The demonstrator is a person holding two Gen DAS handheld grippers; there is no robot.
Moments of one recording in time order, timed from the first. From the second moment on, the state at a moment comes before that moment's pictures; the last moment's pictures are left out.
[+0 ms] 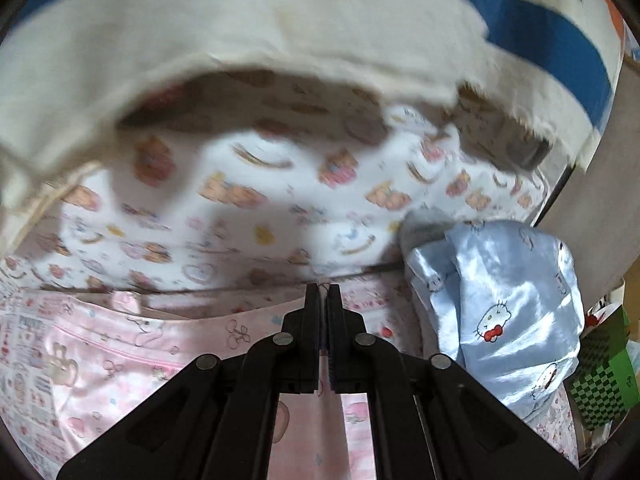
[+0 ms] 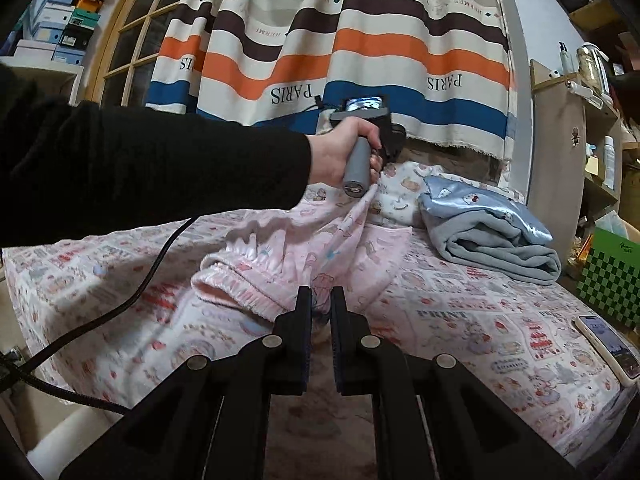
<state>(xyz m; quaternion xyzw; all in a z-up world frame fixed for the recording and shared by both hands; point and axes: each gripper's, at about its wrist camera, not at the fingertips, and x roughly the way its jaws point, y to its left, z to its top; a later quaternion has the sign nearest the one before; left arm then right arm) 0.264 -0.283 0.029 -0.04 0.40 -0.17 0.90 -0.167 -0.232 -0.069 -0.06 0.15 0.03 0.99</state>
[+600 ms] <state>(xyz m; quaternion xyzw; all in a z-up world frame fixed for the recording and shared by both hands) 0.265 -0.320 -0.013 -0.03 0.44 -0.21 0.87 -0.165 -0.247 -0.078 -0.03 0.16 0.03 0.99</state>
